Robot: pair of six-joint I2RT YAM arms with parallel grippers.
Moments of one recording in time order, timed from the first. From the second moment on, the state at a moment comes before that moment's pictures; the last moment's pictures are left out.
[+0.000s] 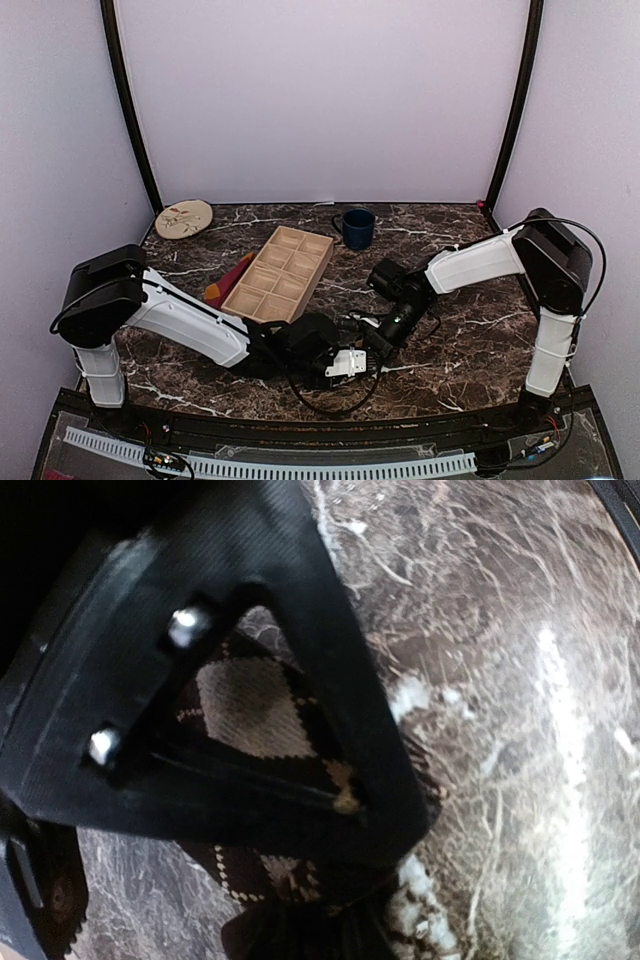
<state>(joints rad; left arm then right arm) -1.25 1.91 0.97 0.14 -0.13 0.51 0.80 1.90 1.06 -0.63 -0.83 0.07</state>
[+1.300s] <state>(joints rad) -1.18 2.03 1.35 -0.40 0.11 0.41 0.78 1.48 0.63 -0.19 -0.53 0.51</state>
